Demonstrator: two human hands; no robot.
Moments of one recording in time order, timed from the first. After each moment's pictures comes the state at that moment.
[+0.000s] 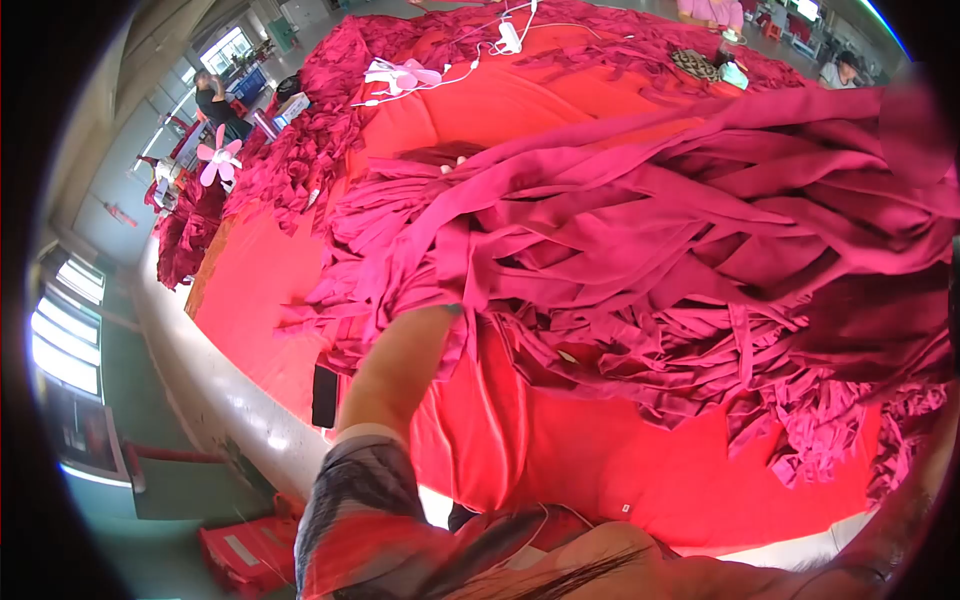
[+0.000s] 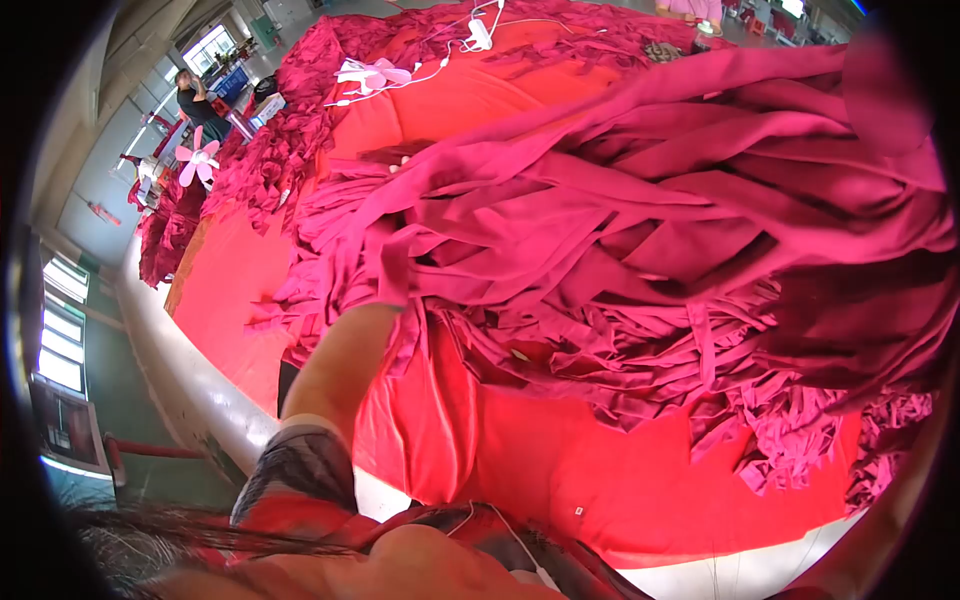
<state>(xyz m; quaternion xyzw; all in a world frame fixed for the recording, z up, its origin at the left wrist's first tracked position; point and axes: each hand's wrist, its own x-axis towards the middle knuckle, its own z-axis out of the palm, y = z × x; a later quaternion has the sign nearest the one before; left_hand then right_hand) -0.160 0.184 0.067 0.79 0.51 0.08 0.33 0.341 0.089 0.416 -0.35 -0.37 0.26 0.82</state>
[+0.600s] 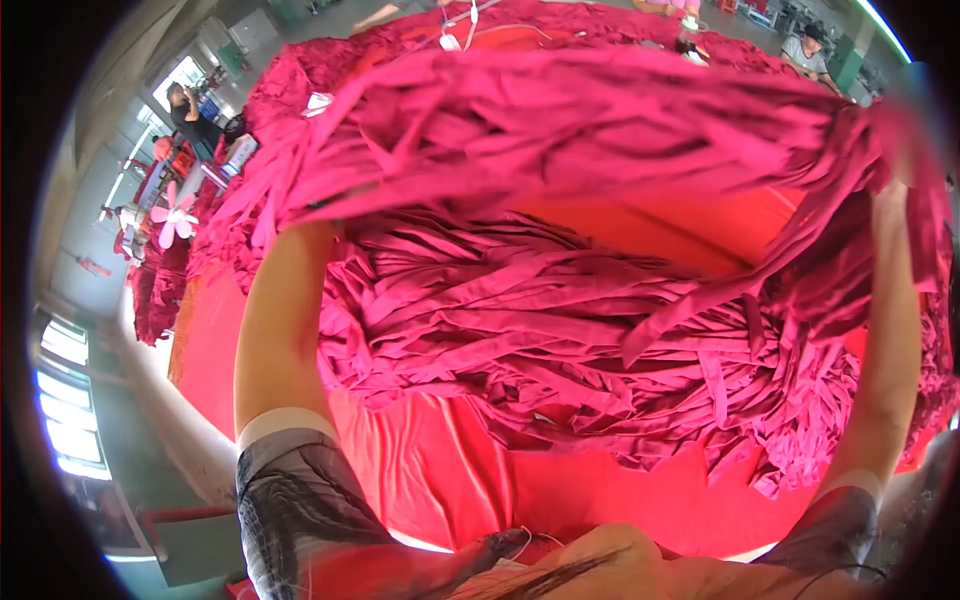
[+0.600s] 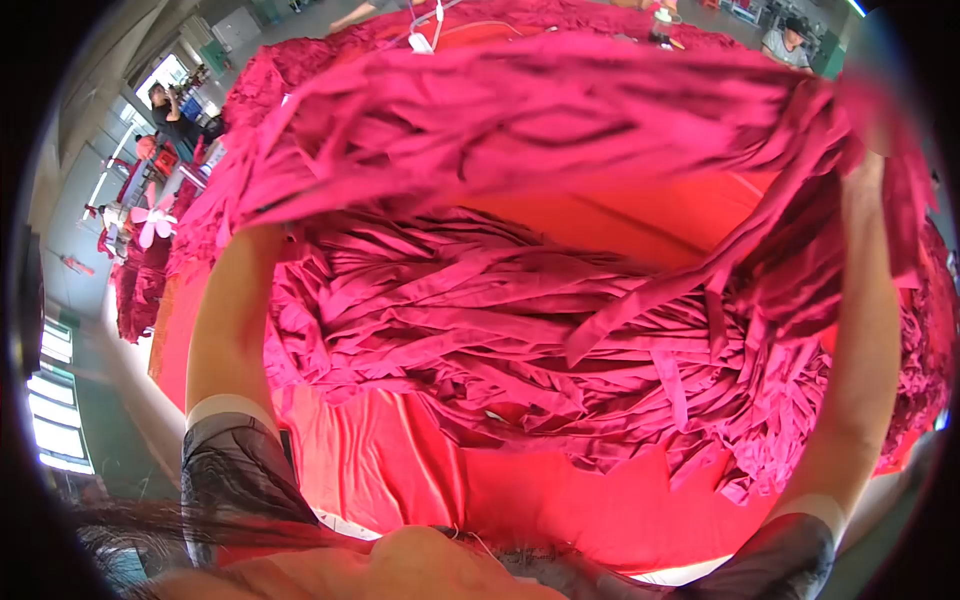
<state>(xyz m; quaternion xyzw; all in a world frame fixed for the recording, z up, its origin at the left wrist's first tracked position) -0.231 0.360 0.210 0.73 0.45 0.44 0.25 0.436 0.214 0.350 -0.37 -0.23 0.28 0.85</state>
